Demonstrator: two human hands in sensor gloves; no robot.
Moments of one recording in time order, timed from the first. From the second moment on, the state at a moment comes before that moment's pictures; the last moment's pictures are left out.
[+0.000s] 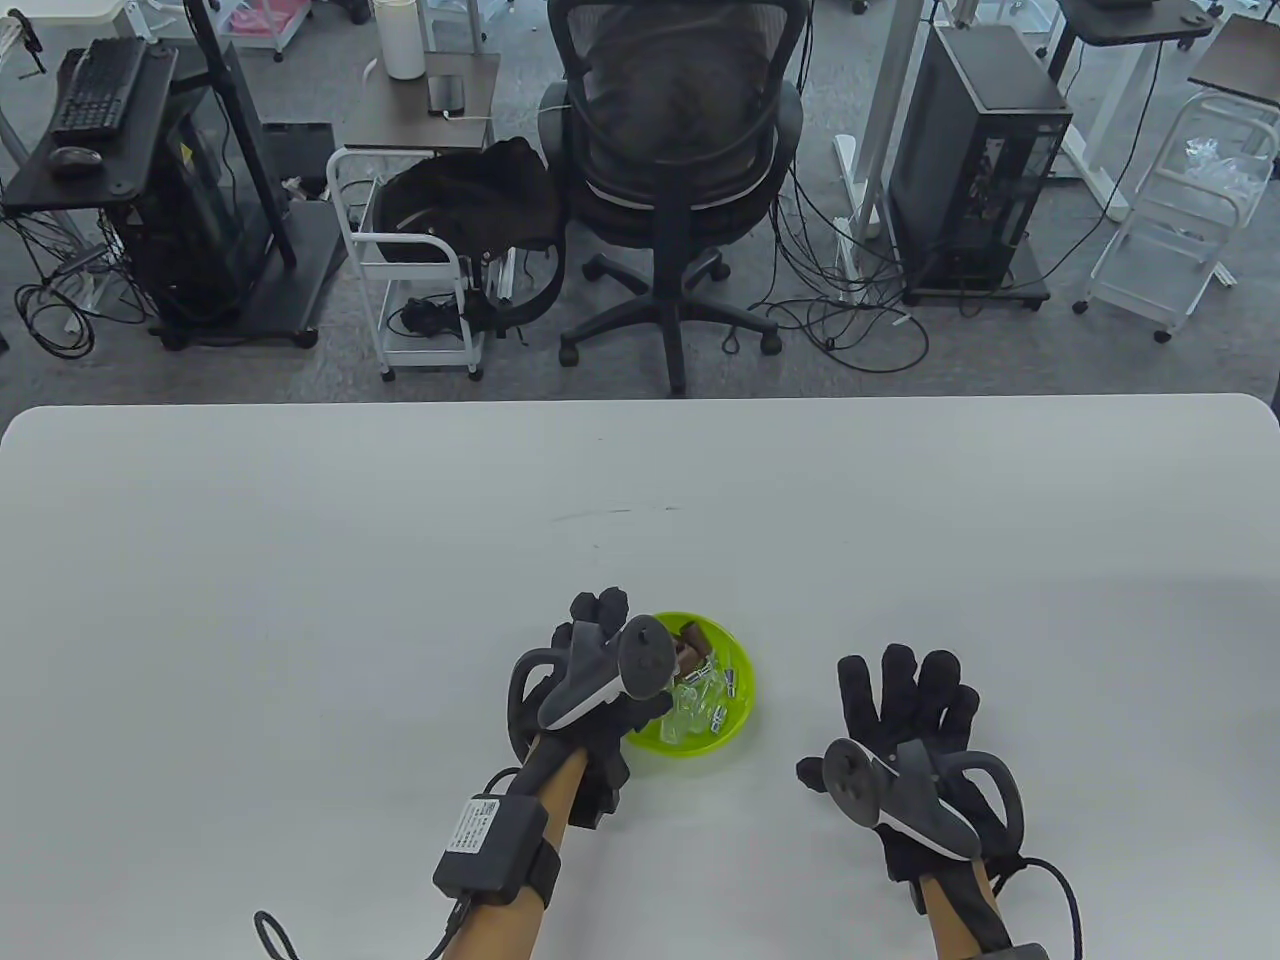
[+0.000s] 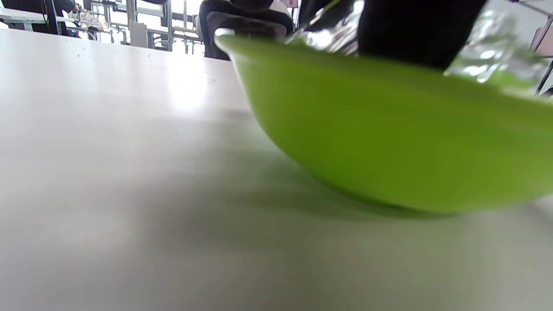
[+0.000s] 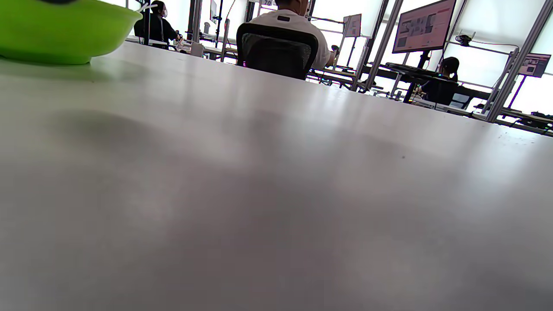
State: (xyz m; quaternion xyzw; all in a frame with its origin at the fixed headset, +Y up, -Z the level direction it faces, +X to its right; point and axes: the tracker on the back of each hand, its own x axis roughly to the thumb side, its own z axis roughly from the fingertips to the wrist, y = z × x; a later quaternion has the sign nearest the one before) left_hand -0.065 -0.723 -0.366 -0.06 -0.13 0.09 0.99; right_hand 0.196 -0.748 -0.283 -0.07 -0.02 -0.99 0.09
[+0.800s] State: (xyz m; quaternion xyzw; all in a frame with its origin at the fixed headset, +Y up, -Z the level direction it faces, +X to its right) left_hand -0.133 -0.715 -0.305 0.13 -0.16 0.20 0.96; right_hand 0.173 -0.741 -0.293 -0.08 0.04 -1.00 0.01
